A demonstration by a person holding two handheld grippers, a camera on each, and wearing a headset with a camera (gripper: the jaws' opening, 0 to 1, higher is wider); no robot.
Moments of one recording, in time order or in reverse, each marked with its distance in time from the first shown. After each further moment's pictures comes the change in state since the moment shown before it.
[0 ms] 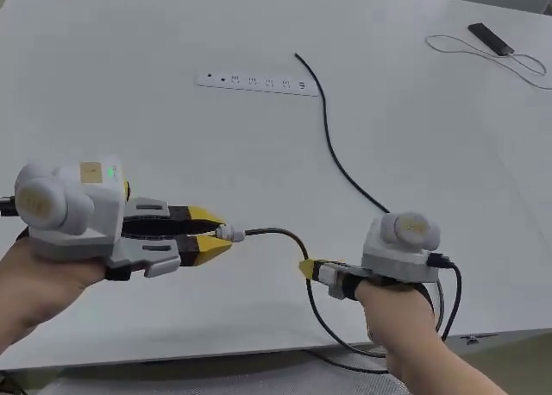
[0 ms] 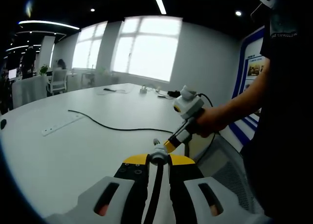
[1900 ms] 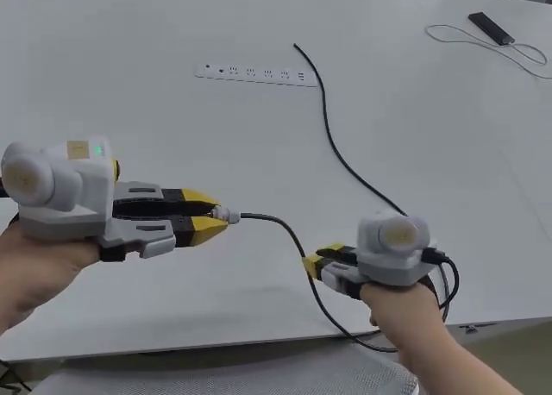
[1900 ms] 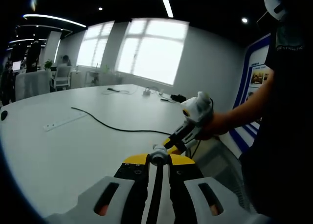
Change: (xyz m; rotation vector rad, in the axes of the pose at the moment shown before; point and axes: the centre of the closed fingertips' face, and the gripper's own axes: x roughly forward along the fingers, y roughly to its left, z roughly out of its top) left arm -0.006 0.009 0.008 -0.061 -0.024 0.017; right arm -0.008 0.009 0.010 -0.552 -0.016 -0.036
